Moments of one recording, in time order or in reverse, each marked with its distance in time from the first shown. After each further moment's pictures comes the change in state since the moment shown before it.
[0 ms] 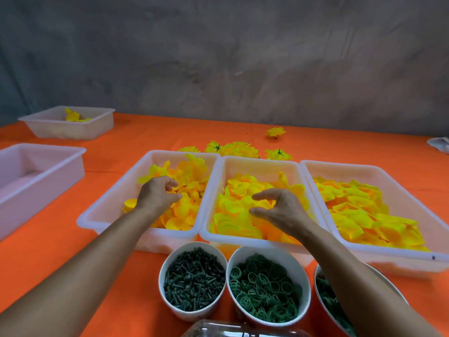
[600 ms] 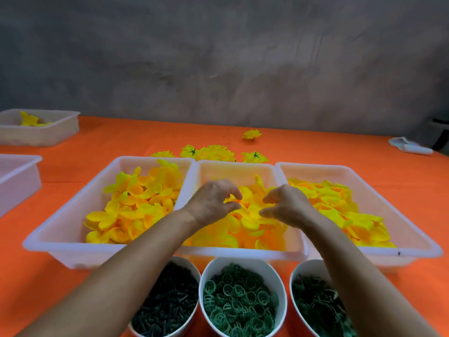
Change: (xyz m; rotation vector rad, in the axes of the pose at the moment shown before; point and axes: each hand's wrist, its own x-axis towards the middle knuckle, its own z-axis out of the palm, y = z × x) left_hand -0.020 0.115 0.071 -0.043 -0.301 0.666; right_hand 0.011 0.017 -0.055 -0.416 -0.060 0.218
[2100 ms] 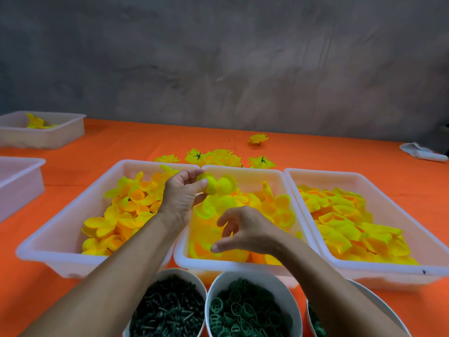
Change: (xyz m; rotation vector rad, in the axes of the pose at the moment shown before) left_hand 0.002 -0.035 -0.018 -1.148 0.544 -0.501; right_hand -0.002 -0.057 0.047 0.265 -0.278 -0.348
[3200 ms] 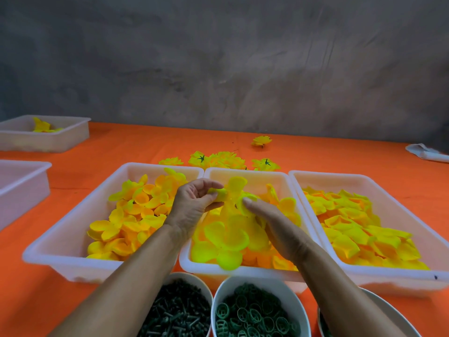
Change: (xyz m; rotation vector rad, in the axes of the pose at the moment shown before) left_hand -0.011 -0.008 -0.008 0.129 -0.237 0.106; right_hand -0.005 0.021 -0.005 0.913 0.103 0.003
